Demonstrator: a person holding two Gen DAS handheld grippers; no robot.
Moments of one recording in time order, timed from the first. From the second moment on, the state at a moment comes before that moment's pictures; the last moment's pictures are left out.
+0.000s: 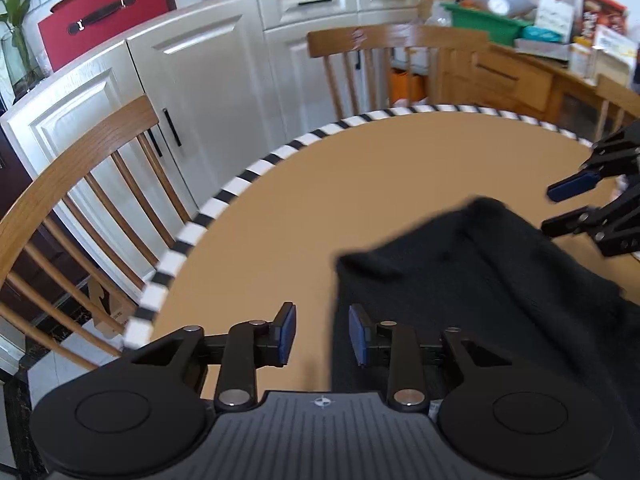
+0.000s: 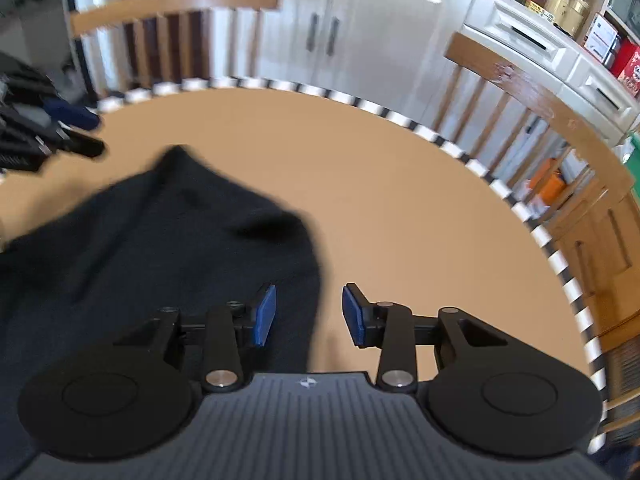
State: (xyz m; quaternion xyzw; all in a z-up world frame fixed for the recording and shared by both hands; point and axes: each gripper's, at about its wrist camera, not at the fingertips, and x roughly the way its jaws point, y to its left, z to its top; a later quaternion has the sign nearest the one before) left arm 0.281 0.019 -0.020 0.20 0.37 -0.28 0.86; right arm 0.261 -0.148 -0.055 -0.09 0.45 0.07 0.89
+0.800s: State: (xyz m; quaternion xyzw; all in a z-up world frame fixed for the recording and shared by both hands) left arm 0.238 0.032 -0.064 0.21 0.38 -0.23 0.87; right arm 0.243 -0.143 -0.063 -0.13 0.46 0.04 0.88
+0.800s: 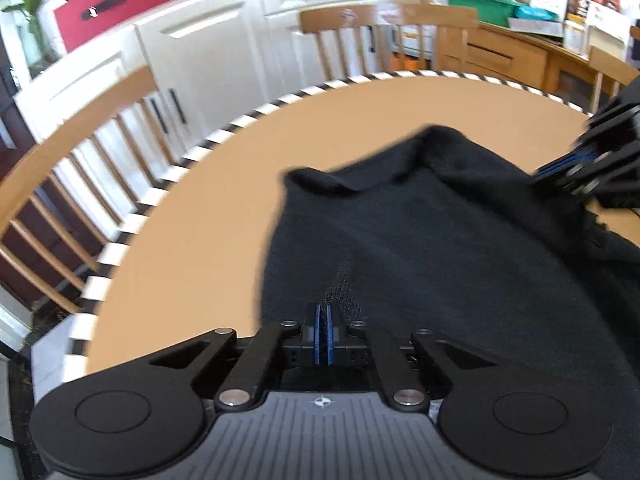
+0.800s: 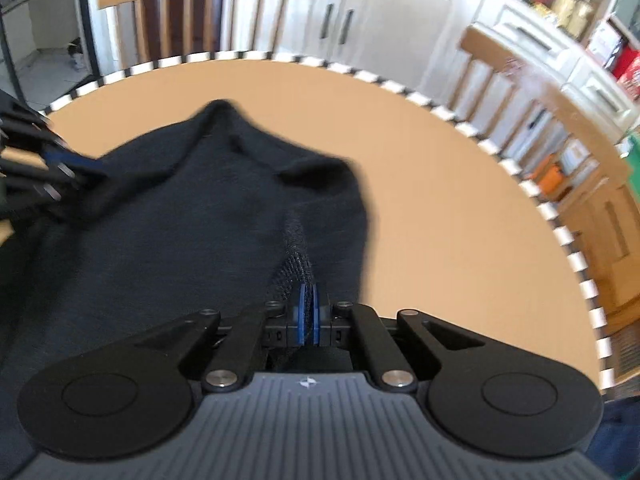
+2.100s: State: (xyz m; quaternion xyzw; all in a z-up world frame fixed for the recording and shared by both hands) left arm 0.350 0.011 -0.110 0.32 0.30 -0.38 0.81; right arm 0.327 -0.144 -0.132 -0.37 0.38 0.13 0.84
